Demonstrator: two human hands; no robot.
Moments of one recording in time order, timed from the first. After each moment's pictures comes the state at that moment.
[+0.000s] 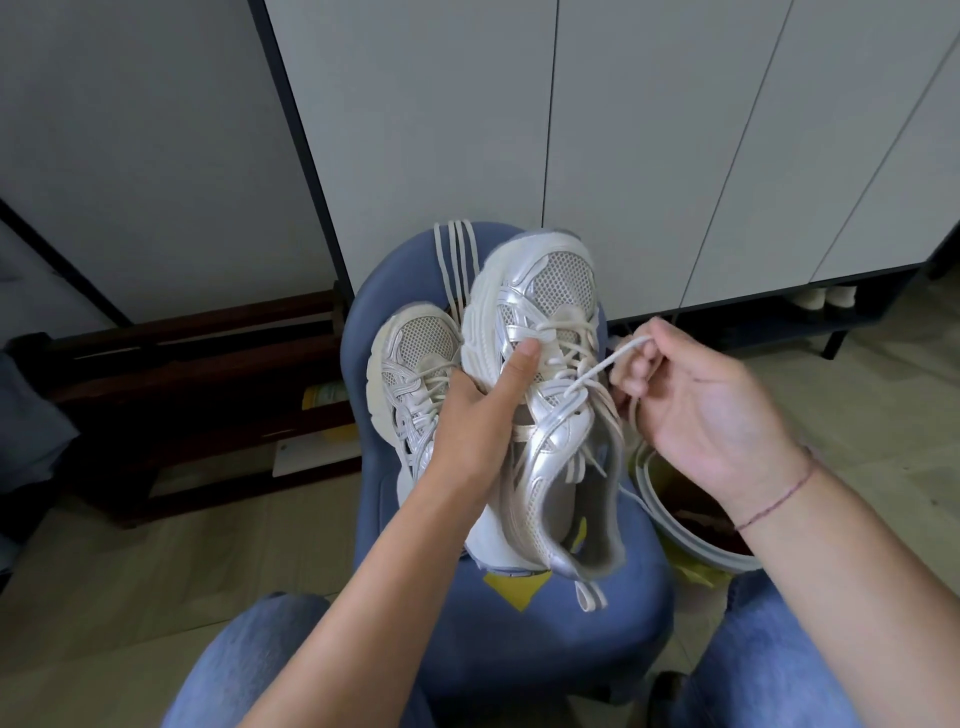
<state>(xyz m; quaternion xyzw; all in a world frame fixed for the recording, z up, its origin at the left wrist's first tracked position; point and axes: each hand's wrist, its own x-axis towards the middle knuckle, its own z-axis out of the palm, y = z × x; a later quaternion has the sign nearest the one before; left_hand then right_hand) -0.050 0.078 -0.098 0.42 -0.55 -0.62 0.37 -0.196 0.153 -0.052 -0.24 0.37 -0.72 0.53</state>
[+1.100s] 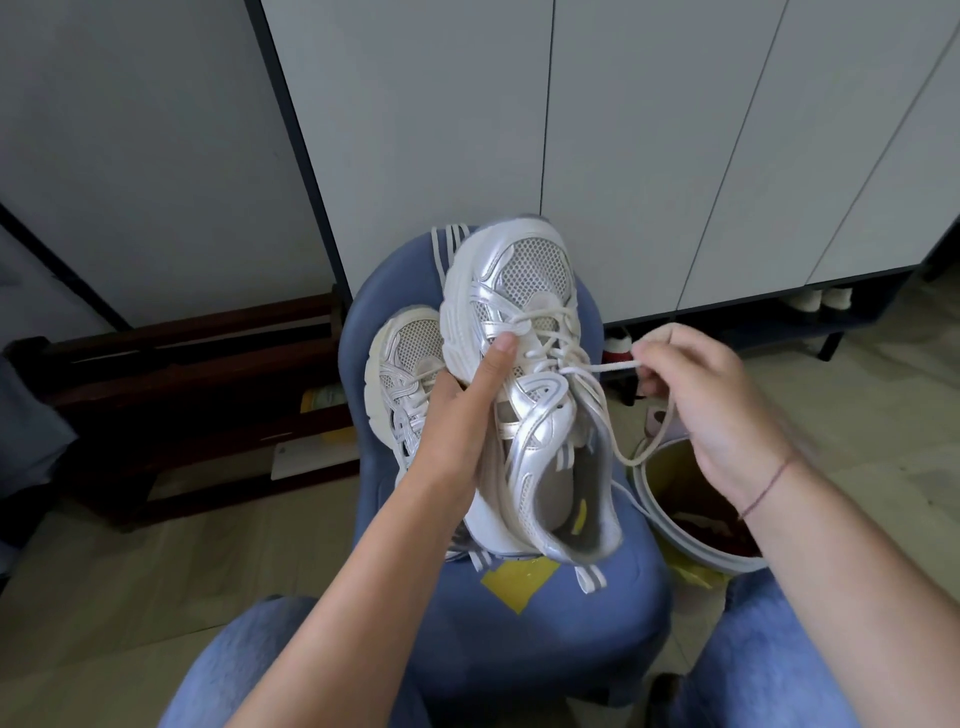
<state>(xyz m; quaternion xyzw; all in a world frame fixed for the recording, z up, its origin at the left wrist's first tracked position) -0.041 0.080 -0.086 0.36 -0.52 -0.68 0.39 -0.212 0.153 -0.066 -0.38 0.64 -0.61 0.27</state>
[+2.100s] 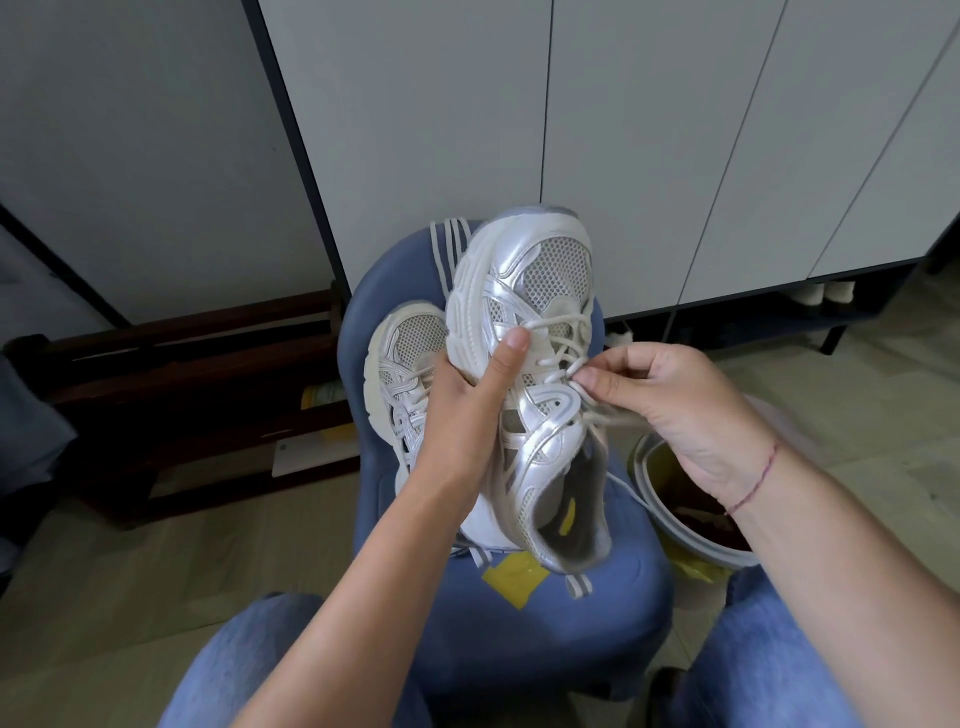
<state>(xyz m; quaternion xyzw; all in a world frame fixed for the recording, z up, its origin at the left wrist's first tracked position) -0.045 0.083 -0.084 0.31 -0.55 -0.64 0.45 -0.195 0.154 -0.059 -0.43 0.57 -0.57 0.40</state>
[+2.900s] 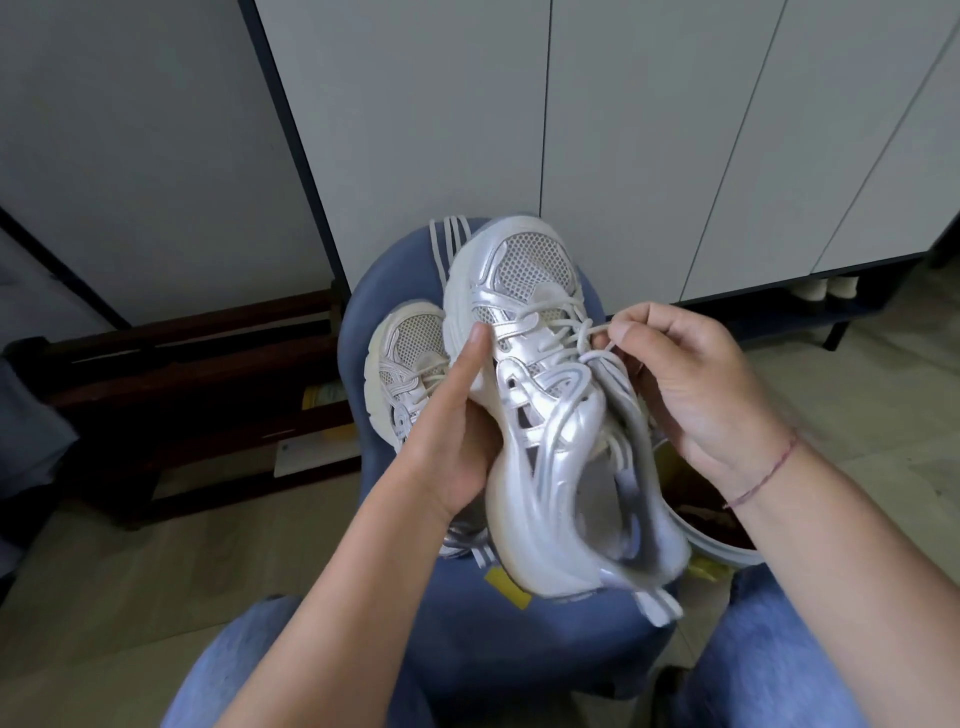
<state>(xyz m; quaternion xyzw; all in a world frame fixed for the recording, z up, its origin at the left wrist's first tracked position) -0.037 0.077 -0.082 0.25 -0.40 -0.82 0.33 -0.192 0.150 -0.051 -0.43 0.48 -0.67 0.38</state>
